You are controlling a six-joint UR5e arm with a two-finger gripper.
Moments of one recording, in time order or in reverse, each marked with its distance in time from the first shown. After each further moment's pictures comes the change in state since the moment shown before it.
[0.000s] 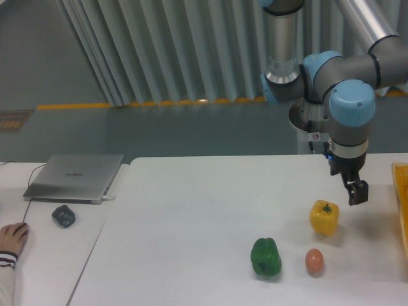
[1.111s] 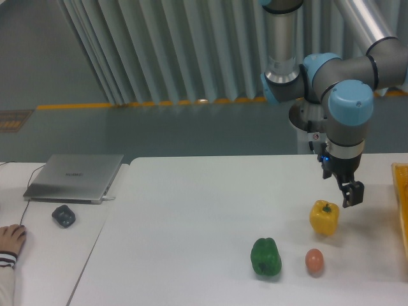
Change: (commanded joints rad) arm 0.000 0.015 -0.089 0.144 -0.130 -0.170
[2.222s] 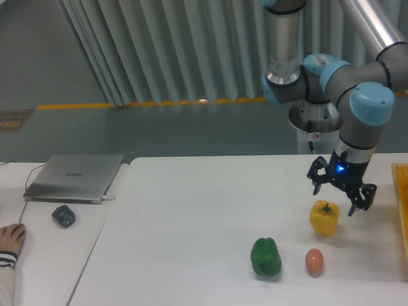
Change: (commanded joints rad) arm 0.032 -0.017 -0.018 0.054 -0.104 -0.387
